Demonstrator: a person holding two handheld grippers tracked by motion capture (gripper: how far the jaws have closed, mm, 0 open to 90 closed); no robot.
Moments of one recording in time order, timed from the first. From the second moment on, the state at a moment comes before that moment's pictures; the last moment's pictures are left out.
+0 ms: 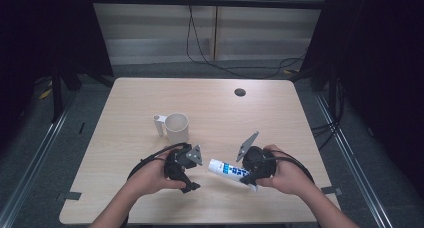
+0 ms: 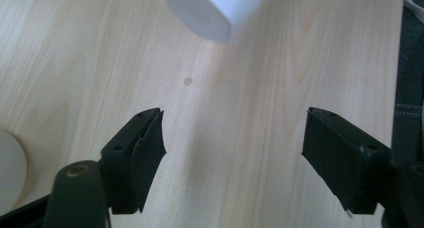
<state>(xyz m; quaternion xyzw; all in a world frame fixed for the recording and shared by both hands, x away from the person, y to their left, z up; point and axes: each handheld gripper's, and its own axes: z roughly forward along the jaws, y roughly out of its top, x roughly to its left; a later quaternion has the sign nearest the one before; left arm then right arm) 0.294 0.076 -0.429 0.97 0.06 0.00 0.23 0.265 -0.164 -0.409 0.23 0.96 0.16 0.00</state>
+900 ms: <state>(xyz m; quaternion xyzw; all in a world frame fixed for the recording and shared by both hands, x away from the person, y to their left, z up) 0.294 0.041 -0.408 0.97 -0.03 -0.02 0.24 0.262 -0.153 -0.411 0.16 0.97 0.17 0.00</state>
